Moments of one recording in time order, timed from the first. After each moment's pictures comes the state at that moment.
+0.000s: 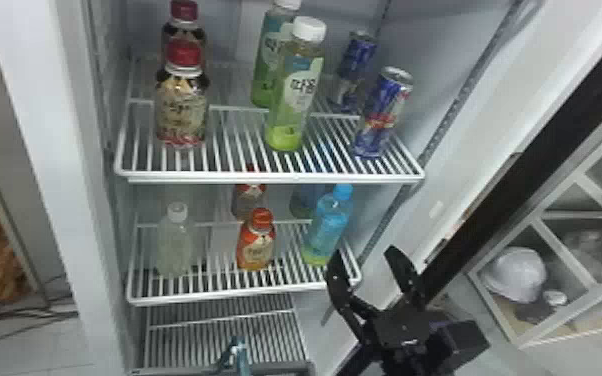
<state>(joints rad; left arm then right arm) 0.52 0.14 -0.10 -2.09 1.16 1.15 -0.19 0.60 -0.13 -0.08 -1.92 -0.13 -0.34 0.05</state>
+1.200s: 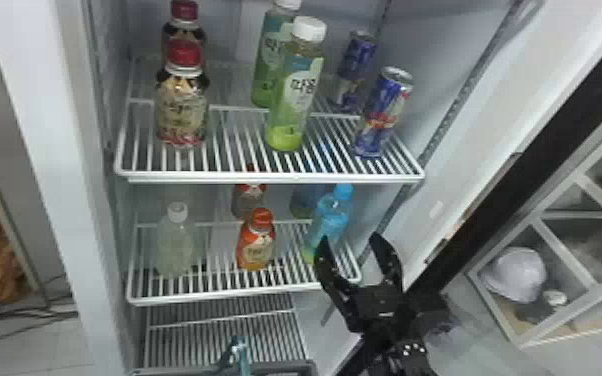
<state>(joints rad) 0.52 0.14 -0.10 -2.09 1.17 1.15 -0.19 0.40 -0.16 -0.04 -1.69 -0.13 -0.37 0.03</state>
